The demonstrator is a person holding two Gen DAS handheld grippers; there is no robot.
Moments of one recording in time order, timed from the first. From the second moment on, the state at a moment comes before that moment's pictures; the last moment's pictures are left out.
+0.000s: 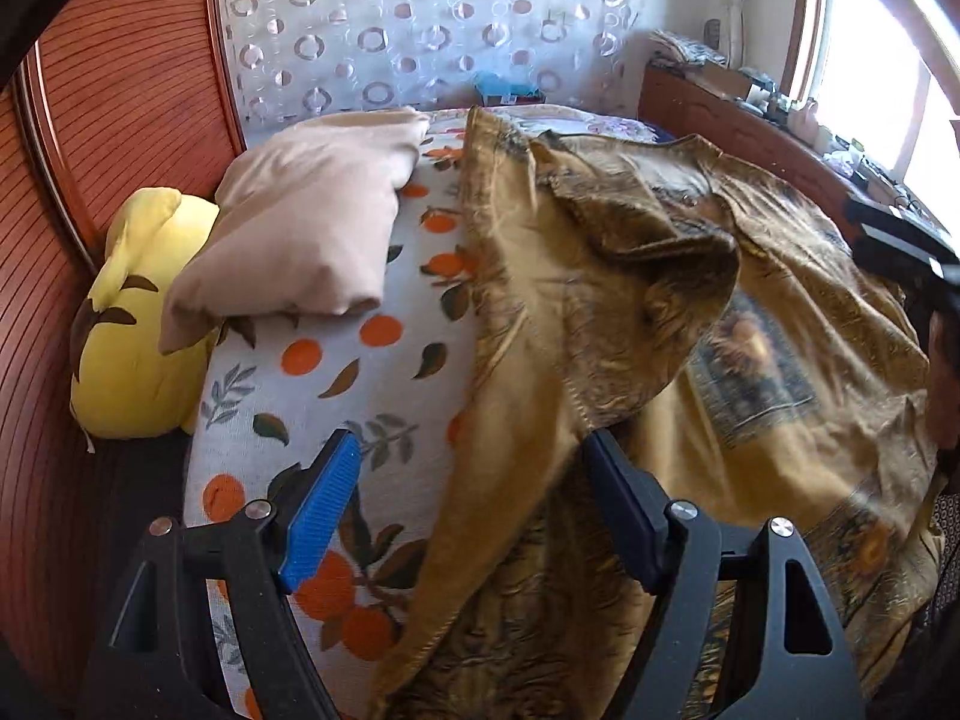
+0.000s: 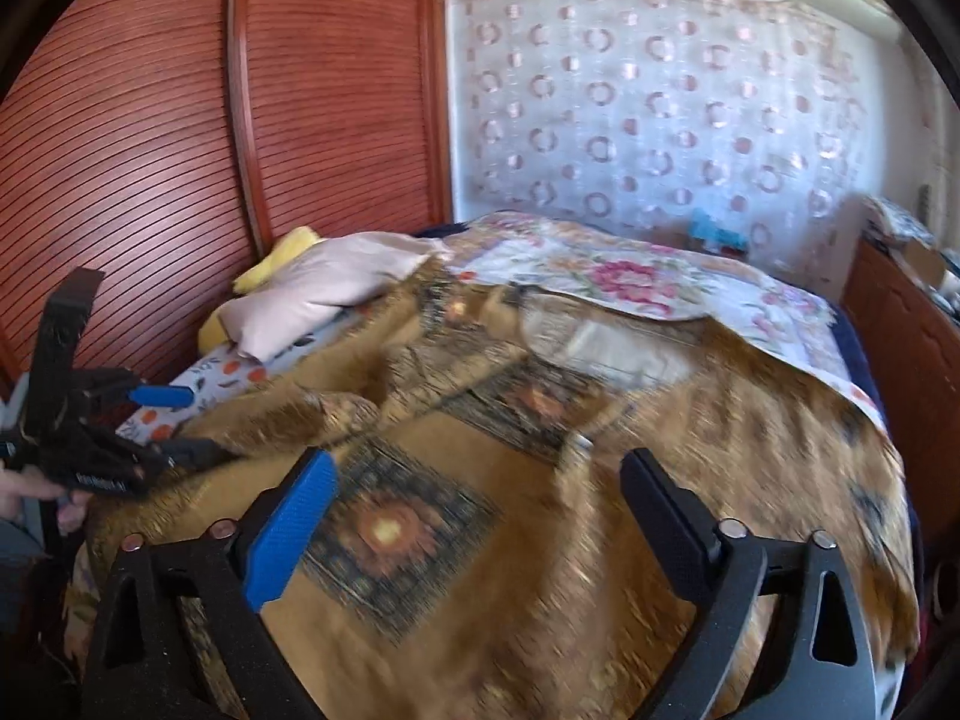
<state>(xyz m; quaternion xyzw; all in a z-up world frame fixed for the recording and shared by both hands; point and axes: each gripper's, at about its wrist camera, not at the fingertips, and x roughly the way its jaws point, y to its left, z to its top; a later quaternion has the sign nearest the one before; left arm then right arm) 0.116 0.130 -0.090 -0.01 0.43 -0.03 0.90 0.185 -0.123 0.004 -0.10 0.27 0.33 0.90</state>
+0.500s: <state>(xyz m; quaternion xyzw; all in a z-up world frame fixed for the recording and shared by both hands) 0.127 0.133 -0.099 0.00 0.43 -0.03 0.90 0.274 0.000 -0.024 -0.15 0.36 0.34 0.85</state>
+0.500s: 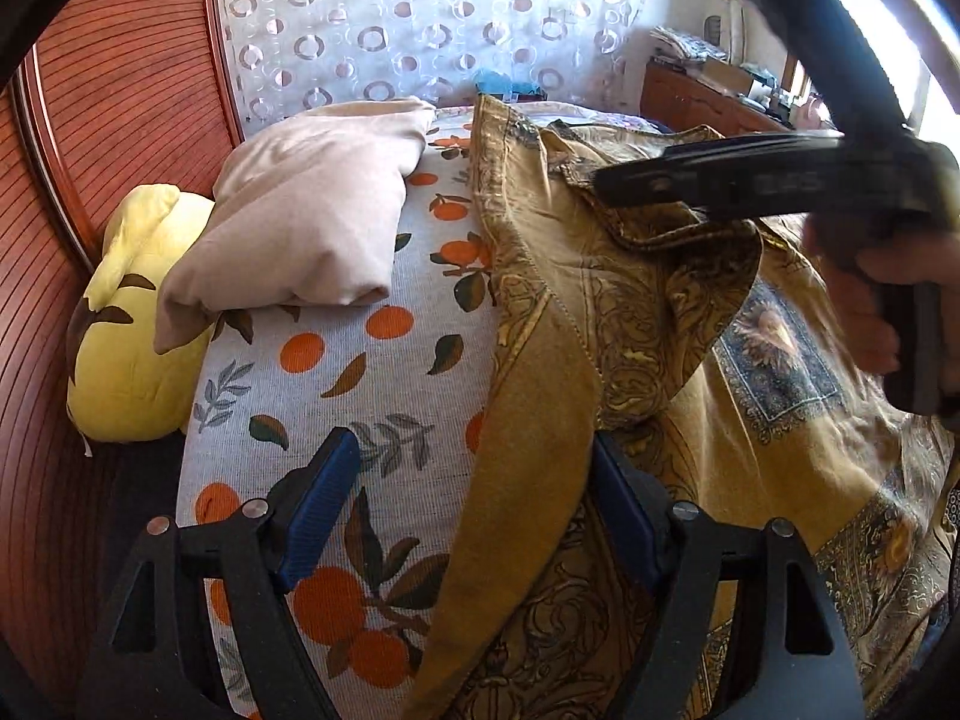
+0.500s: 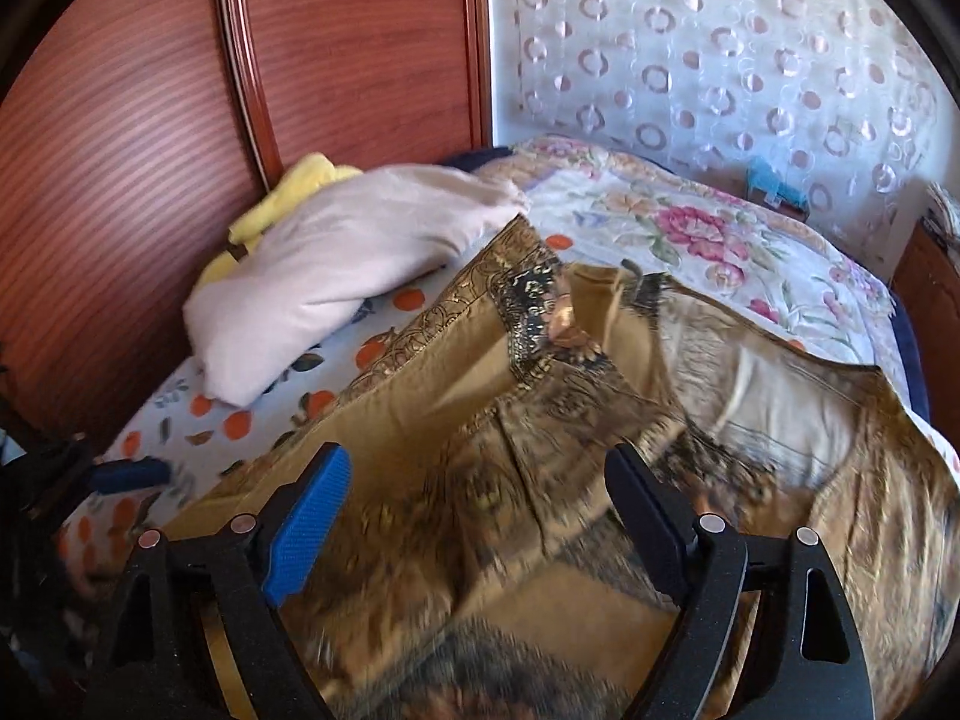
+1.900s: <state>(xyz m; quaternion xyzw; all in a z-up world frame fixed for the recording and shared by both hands) 0.092 0.146 -0.058 -0.03 0.36 0.00 0.93 0.161 -0.234 -0.039 -0.12 0.36 0.25 0.89</state>
